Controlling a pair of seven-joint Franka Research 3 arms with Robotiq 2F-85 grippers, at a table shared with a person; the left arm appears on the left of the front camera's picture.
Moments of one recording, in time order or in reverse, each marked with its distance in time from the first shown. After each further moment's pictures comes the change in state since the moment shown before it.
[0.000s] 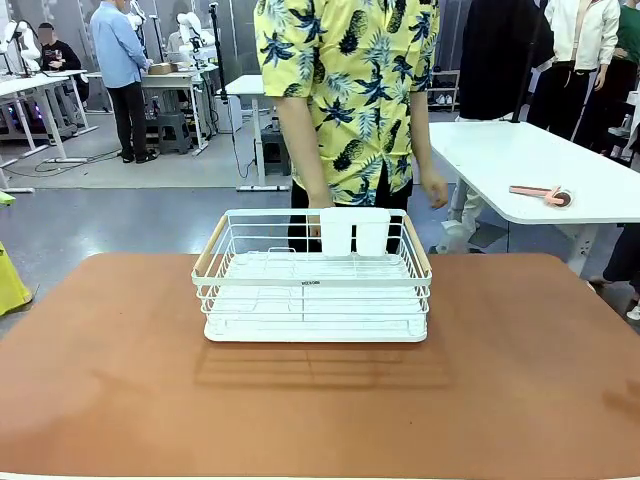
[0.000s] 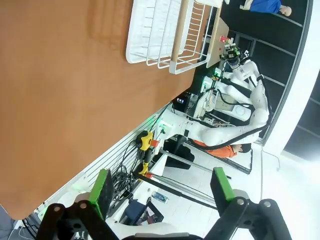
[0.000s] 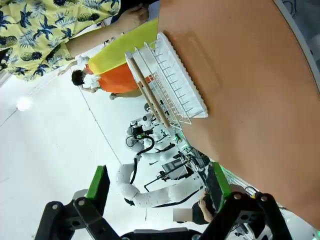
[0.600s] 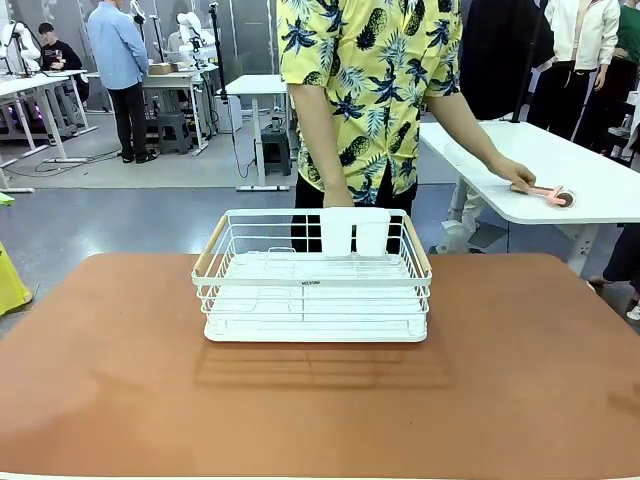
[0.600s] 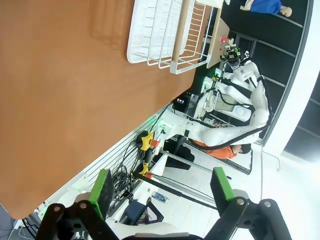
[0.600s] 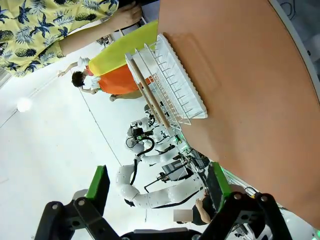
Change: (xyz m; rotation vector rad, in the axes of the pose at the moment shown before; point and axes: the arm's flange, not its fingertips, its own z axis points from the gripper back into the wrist) left arm -0.001 0.001 0.001 0.001 -0.002 0.002; right arm -0.001 0.000 0.004 0.000 -0.007 0.000
